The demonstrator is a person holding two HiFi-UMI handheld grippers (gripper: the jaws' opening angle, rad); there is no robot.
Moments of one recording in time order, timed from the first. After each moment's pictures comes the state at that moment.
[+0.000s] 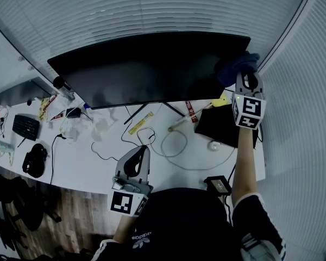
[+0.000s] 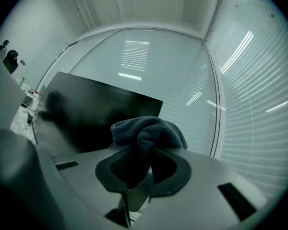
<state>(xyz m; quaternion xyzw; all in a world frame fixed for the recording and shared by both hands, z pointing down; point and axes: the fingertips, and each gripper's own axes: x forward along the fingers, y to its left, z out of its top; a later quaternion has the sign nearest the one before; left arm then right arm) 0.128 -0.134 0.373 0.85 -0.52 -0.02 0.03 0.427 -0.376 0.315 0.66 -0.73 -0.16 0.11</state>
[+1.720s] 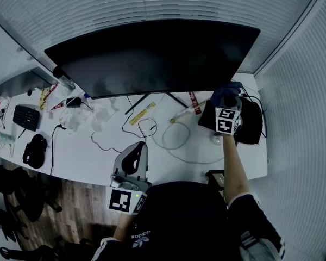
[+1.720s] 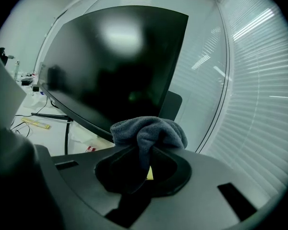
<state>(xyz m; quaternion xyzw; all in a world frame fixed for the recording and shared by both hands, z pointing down) 0.119 -0.129 0.384 0.84 -0.54 -0.01 0.05 0.428 -0.365 0.553 0.66 -0.70 0.00 0.27</state>
